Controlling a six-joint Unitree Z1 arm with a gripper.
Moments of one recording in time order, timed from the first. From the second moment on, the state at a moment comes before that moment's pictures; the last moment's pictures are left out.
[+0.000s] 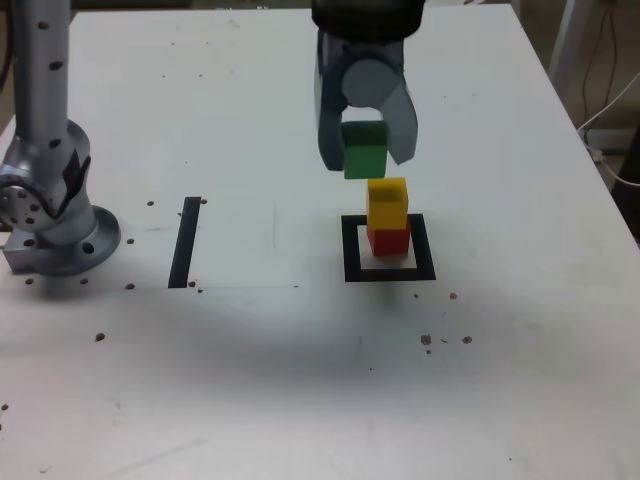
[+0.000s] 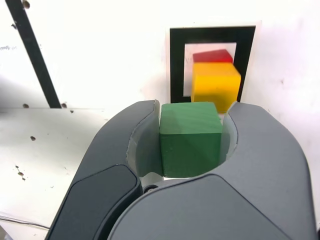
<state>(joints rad) -0.06 1.91 -1.71 1.45 0.01 -0.11</state>
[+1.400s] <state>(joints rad) -0.04 1.99 -1.71 1.39 -0.01 -0.08</state>
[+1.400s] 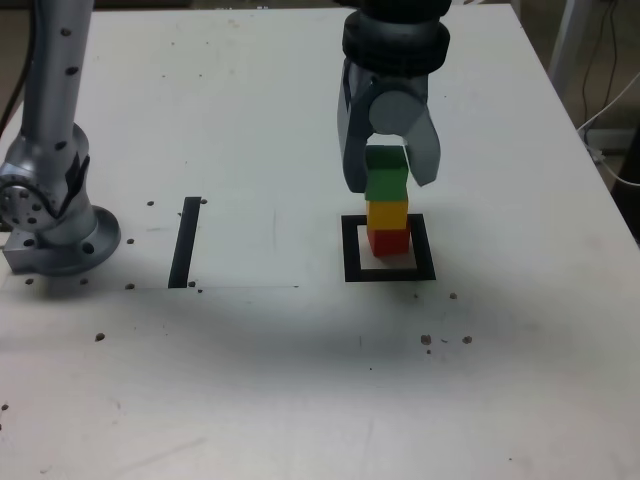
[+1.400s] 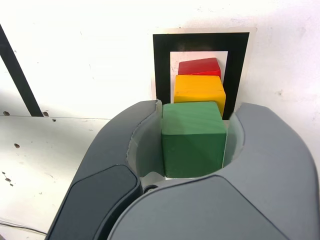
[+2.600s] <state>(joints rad) -0.13 1.73 -1.49 1.40 0.03 -0.15</state>
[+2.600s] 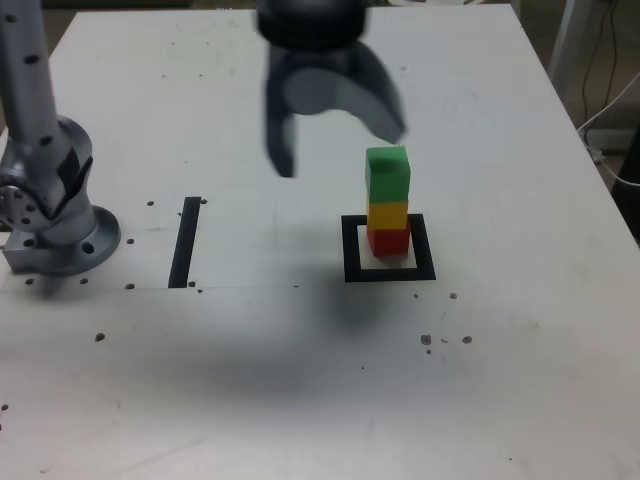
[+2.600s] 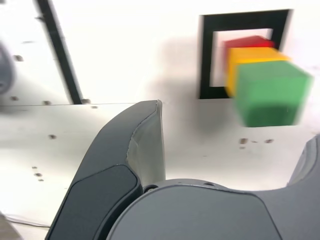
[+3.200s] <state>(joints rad) -0.07 1.53 -1.03 1.22 0.02 -0.12</state>
